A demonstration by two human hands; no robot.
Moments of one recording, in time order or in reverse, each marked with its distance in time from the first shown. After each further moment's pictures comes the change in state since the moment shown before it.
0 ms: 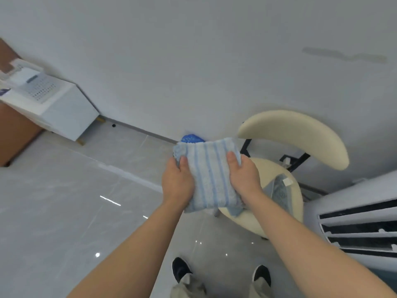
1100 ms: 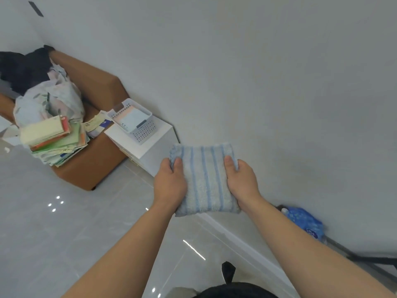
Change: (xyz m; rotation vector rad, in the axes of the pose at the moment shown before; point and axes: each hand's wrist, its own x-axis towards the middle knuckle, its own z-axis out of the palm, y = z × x) left_hand 0.519 0.002 -0.413 0.069 0.236 -0.028; right_hand 0.185 -0.396 0.528 0.102 -0.249 -0.109
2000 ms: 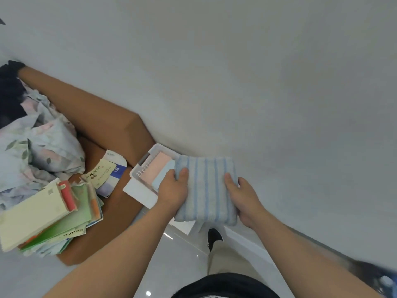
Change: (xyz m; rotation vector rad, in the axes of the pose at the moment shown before) left_hand 0.652 -0.085 -0.118 0.028 -0.323 -0.141; right_hand 0.375 -0.169 0.456 0.322 -0.133 0.434
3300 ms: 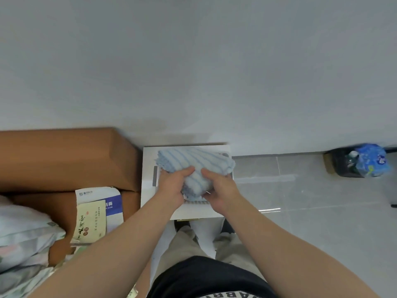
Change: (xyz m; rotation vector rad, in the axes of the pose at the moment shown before) left_hand 0.258 -0.048 -0.126 -0.472 -0.591 -0.507; right_hand 0.117 -0.011 0.303 0.970 0.402 0.172
